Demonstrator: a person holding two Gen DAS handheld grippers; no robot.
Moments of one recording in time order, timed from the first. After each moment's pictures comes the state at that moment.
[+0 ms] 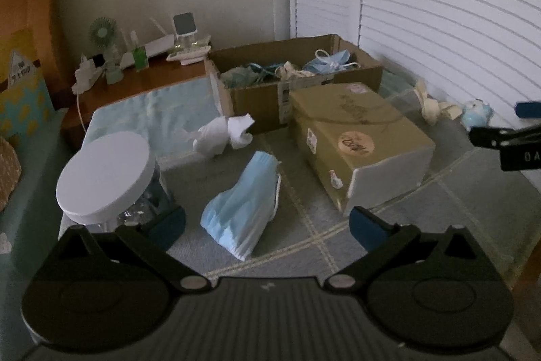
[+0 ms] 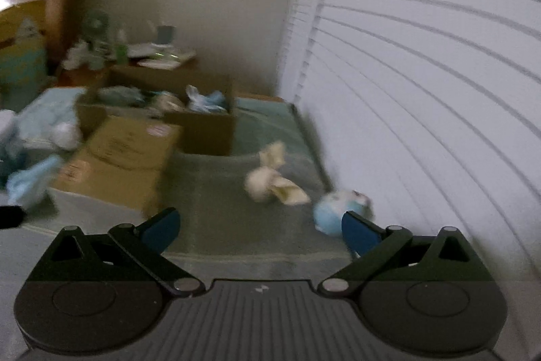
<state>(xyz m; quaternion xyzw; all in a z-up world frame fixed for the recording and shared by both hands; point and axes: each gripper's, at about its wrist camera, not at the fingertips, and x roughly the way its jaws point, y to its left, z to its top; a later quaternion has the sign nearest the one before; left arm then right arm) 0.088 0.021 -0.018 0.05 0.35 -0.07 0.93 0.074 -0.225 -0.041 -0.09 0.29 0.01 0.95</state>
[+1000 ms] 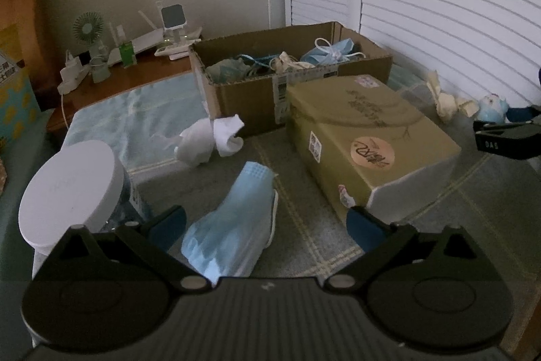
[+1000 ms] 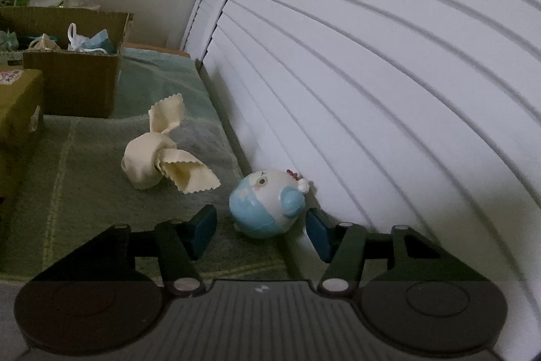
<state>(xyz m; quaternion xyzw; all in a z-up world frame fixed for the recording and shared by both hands) 0.125 0.014 -0.035 0.06 0.36 -0.08 0.93 0.148 -0.239 -0.098 -0.15 0.32 -0.17 0.92</state>
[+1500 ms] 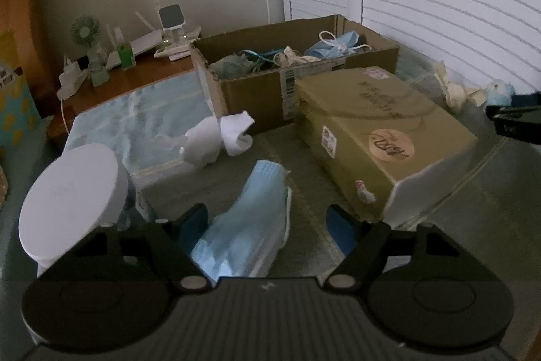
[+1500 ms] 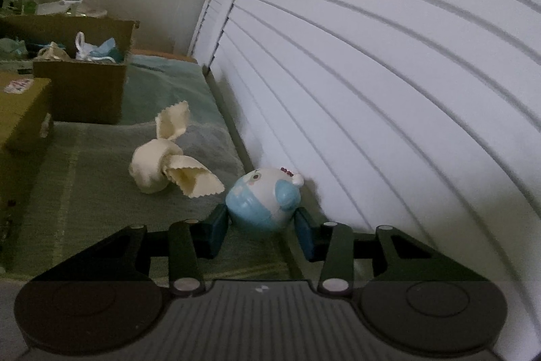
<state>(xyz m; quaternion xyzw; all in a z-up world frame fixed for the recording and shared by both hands) 0.132 0.020 -0.042 0.09 0.36 -0.08 0.92 0.142 -0.241 -0.090 -0.14 0.31 -0.15 0.93</state>
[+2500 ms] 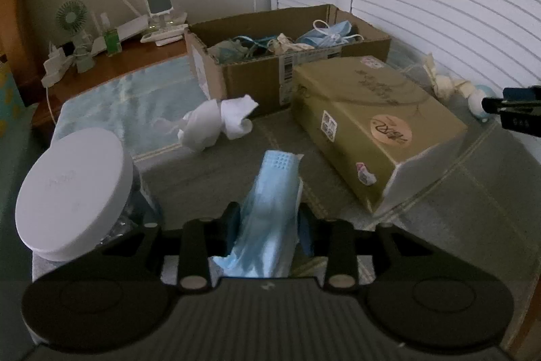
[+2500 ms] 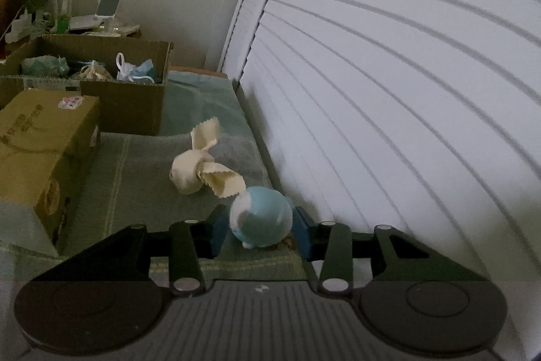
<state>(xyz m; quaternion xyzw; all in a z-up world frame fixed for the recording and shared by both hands) 0.129 0.036 -0.039 0.07 0.39 -0.12 0.91 0.111 -0.239 -0.066 -0.13 0.31 -0.09 0.94</state>
